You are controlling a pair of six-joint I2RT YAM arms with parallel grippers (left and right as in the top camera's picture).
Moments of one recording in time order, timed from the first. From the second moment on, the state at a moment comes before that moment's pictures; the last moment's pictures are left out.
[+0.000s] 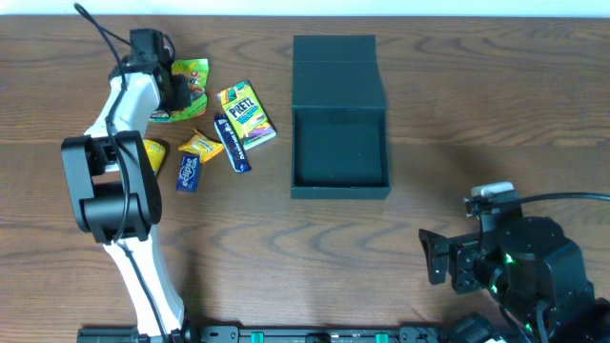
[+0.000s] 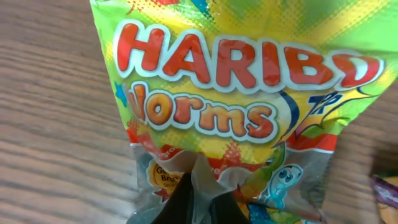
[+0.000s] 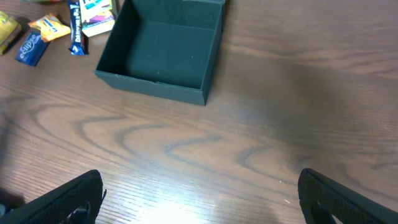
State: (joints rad) left arm 0.11 2.22 1.72 -0.66 -0.05 -0.10; right arm 0.51 0.71 1.18 -1.29 0.13 0.28
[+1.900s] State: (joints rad) left arm -0.78 2.03 1.68 -0.88 -0.19 -0.81; right arm 0.51 0.71 1.18 -1.29 0.13 0.28
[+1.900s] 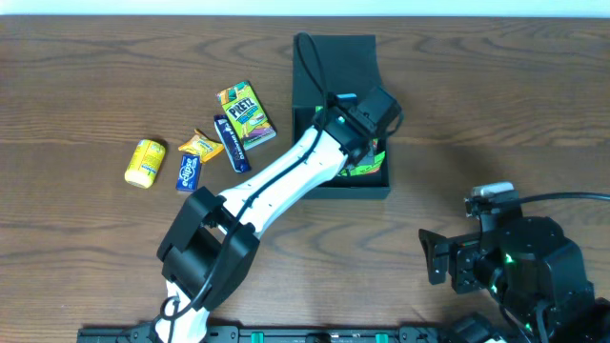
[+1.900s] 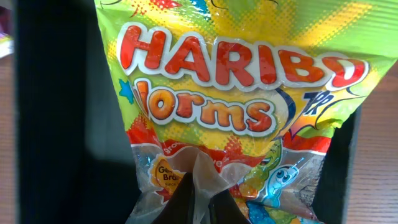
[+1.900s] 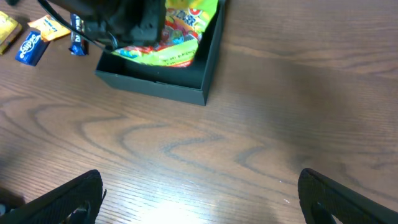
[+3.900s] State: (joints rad) left arm 0.10 1.69 1.65 -1.20 -0.09 0.26; right arm 0.51 0.71 1.18 -1.29 0.13 0.28
